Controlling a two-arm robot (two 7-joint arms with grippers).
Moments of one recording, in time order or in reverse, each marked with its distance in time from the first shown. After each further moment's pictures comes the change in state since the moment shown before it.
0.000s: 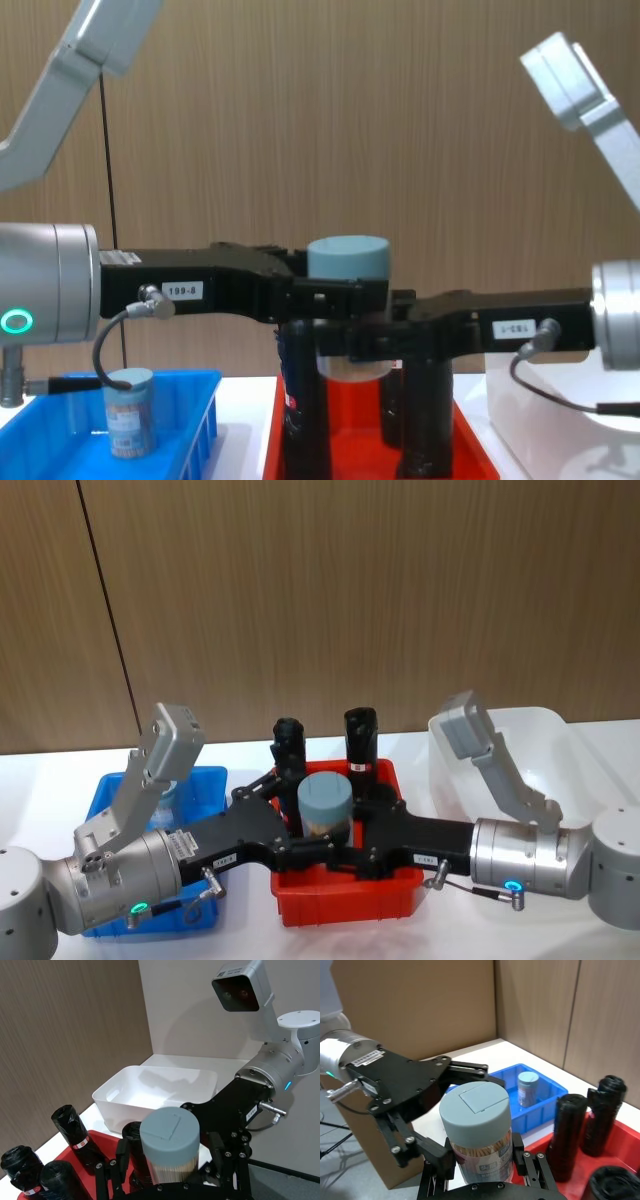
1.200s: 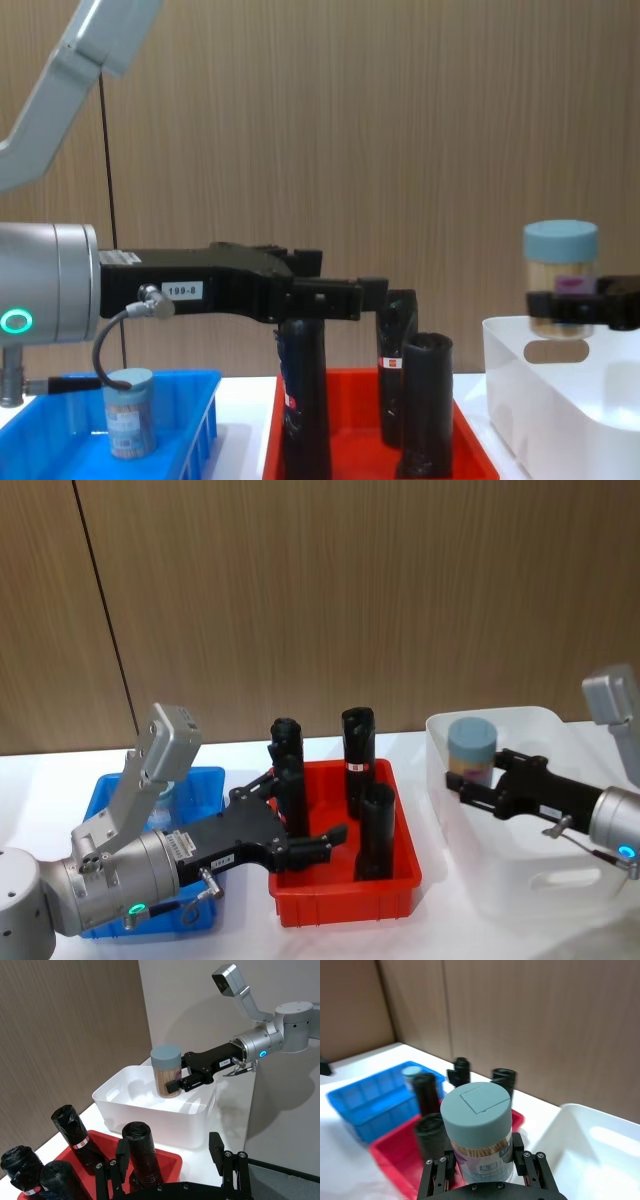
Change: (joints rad) left arm 0.000 0.000 0.000 0.000 0.000 0.000 0.000; right arm -0.032 0.149 0.139 0.063 0.071 -0.091 -0.194
